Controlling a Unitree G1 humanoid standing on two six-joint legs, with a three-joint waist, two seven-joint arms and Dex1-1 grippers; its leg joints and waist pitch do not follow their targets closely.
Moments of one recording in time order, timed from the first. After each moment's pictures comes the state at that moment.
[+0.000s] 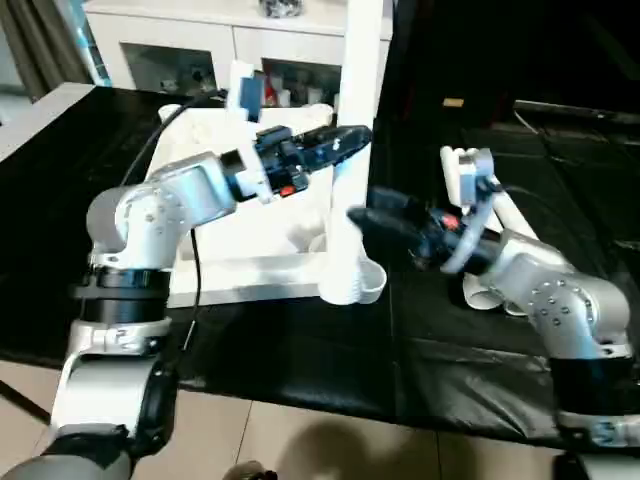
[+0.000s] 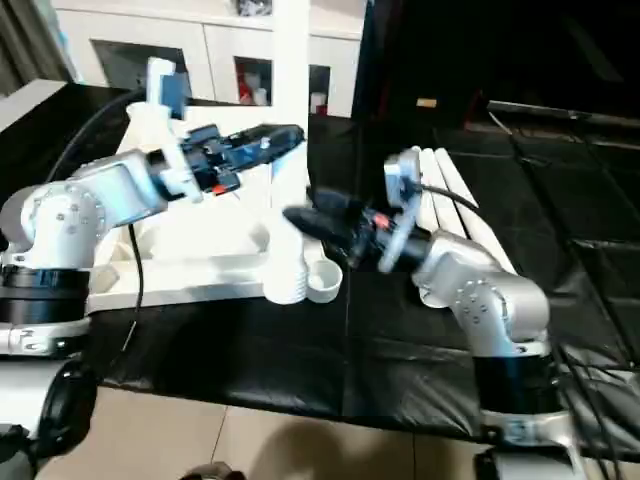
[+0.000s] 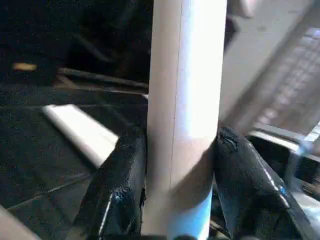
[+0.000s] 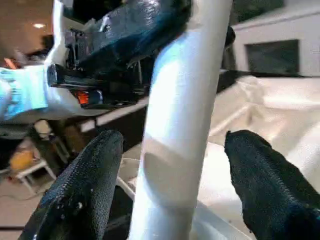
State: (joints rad) left arm -0.85 0.23 0.13 0.19 -0.71 0.92 -0.60; right arm -0.49 -0.28 -0.06 -0.03 0.67 0.72 0.73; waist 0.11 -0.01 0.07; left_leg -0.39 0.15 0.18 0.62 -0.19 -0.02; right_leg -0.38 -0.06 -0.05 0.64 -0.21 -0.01
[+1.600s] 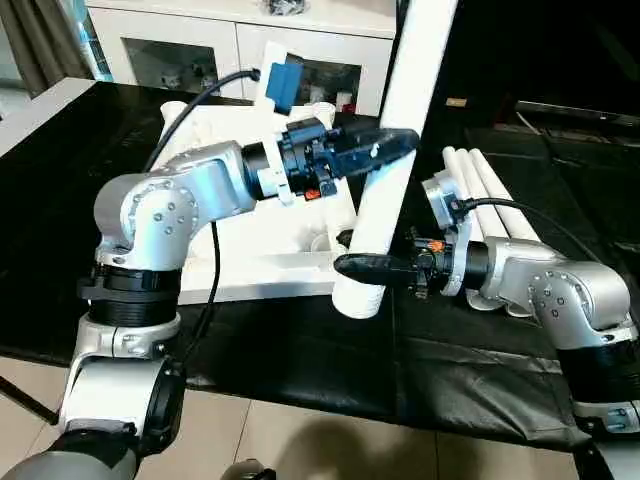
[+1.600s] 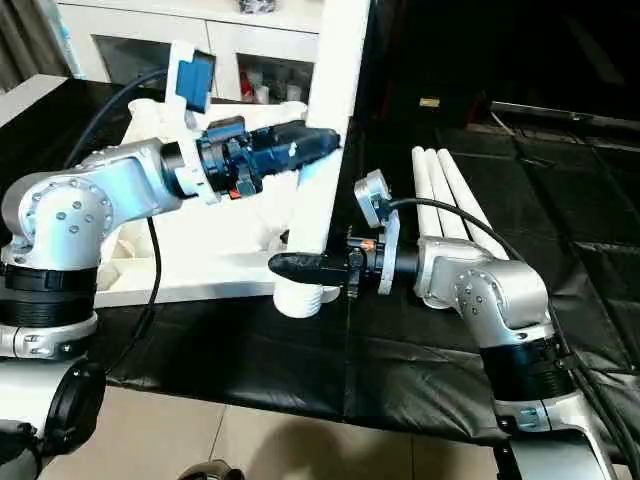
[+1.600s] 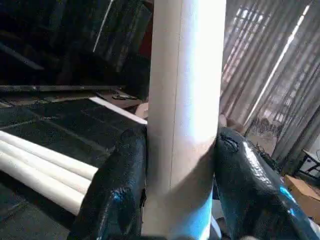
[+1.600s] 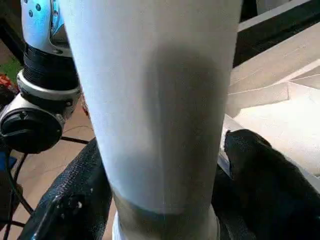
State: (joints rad) left arm -0.86 0.25 0.06 0.04 -0.79 0.96 -0.79; right arm -0.55 -0.42 0.09 0.05 0.68 0.84 1.06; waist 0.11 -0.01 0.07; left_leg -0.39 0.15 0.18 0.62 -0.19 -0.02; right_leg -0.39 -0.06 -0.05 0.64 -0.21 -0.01
